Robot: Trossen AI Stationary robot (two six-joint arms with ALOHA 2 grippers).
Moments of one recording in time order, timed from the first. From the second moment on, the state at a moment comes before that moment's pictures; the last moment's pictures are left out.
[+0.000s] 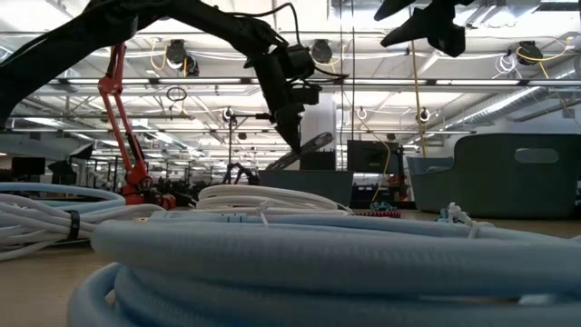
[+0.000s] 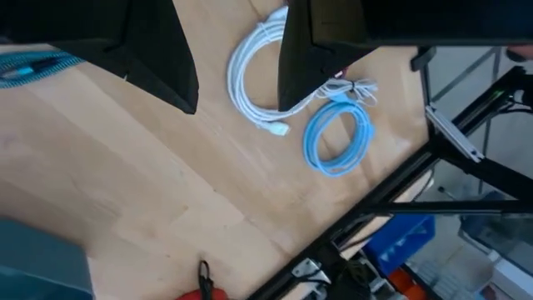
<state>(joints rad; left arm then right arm) 0.54 2.24 2.15 -0.98 0.00 0.46 0.27 1.14 0.96 -0.41 0.36 0.85</state>
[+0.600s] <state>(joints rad) 0.51 2.34 2.15 -1.00 0.00 0.50 0.27 1.14 0.96 -0.38 0.36 0.83</state>
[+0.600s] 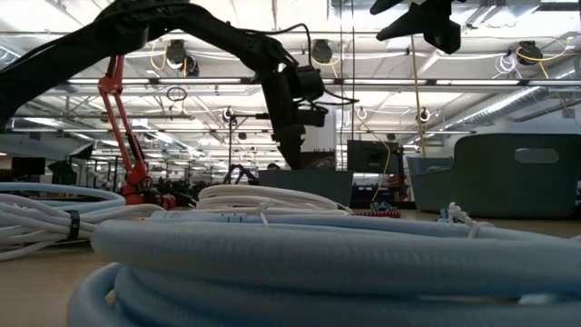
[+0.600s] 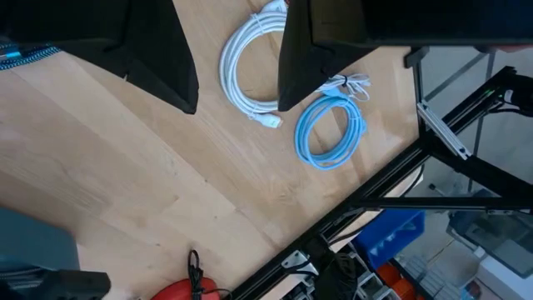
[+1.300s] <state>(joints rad) 0.50 2.39 2.15 -0.93 0.00 0.49 0.27 1.14 0.96 -0.37 0.36 0.83</state>
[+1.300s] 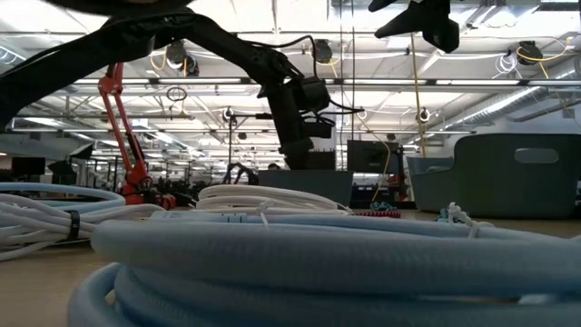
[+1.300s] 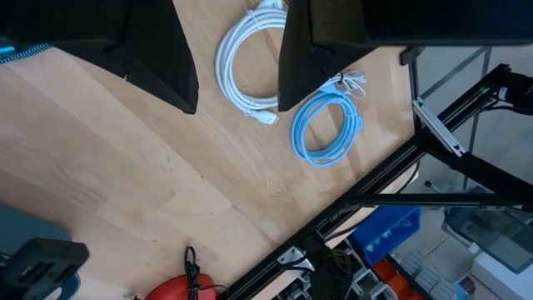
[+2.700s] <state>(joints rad) 0.25 2.09 2.32 -1.23 0.32 0.25 0.24 1.12 0.96 -0.40 0.34 0.78</state>
